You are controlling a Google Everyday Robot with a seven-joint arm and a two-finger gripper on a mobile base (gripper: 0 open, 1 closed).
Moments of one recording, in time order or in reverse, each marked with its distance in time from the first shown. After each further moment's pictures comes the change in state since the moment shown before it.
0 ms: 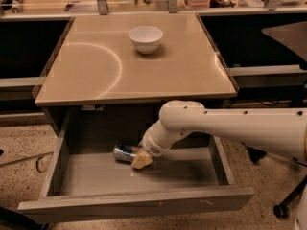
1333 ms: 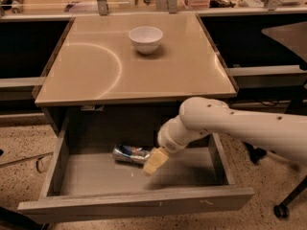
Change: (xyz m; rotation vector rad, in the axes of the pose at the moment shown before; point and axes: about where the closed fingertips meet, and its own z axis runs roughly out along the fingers) arm 0.021 -0.012 -0.050 0.089 -0.032 0.067
